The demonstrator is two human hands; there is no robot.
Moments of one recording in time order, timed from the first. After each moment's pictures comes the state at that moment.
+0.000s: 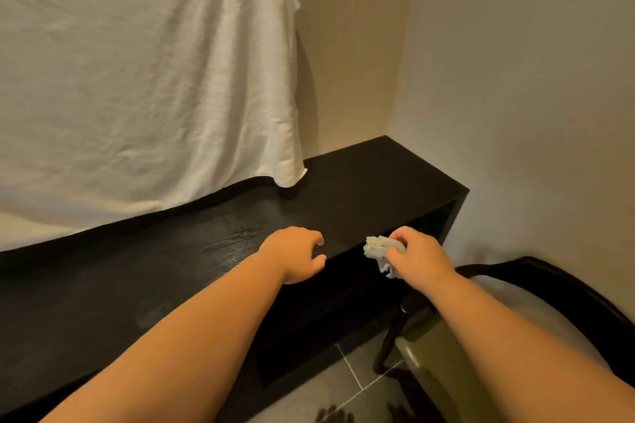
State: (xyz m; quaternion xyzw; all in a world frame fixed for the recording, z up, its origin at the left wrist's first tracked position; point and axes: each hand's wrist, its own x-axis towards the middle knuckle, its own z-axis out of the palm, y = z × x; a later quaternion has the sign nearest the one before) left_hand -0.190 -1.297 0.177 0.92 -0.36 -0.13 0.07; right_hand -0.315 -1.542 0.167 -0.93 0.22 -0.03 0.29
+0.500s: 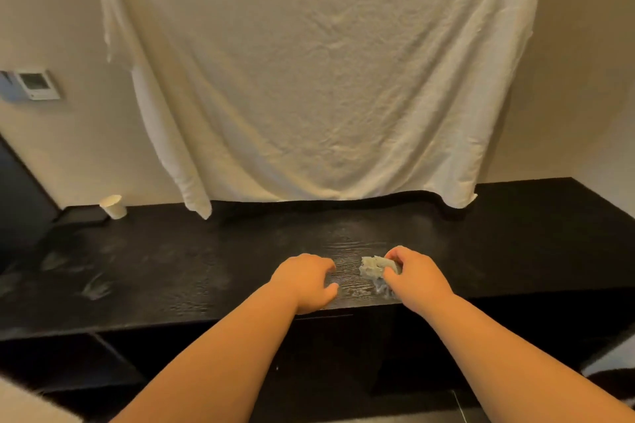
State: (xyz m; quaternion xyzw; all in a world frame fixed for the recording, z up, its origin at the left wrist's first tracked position) left_hand -0.230 -0.933 0.172 0.98 -0.15 -0.12 0.08; right_hand -0.234 -1.180 0.165 -0.96 0.00 0.03 0.29
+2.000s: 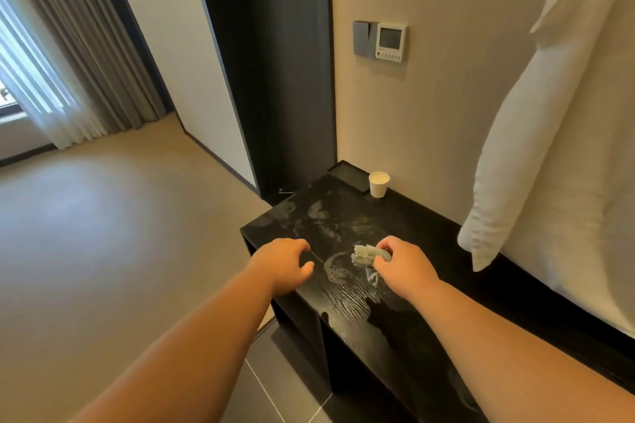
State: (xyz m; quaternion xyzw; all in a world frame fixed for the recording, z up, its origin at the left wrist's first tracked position) left_hand -0.272 -0.394 0.148 0.92 0.36 -0.05 0.14; right_hand -0.053 -0.558 0.114 -0.85 -0.41 0.21 0.26
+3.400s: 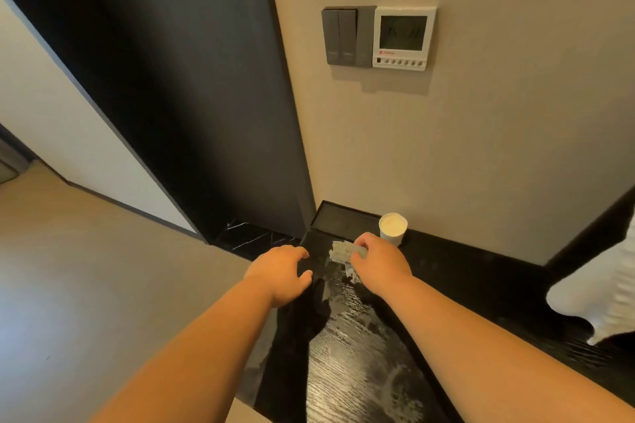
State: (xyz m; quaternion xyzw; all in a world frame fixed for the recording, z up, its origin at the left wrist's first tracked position) left_hand -0.070 -0.040 0.097 0.96 0.18 -0.14 0.14; right_hand 0.063 -0.235 0.065 -0.90 -0.25 0.19 0.29
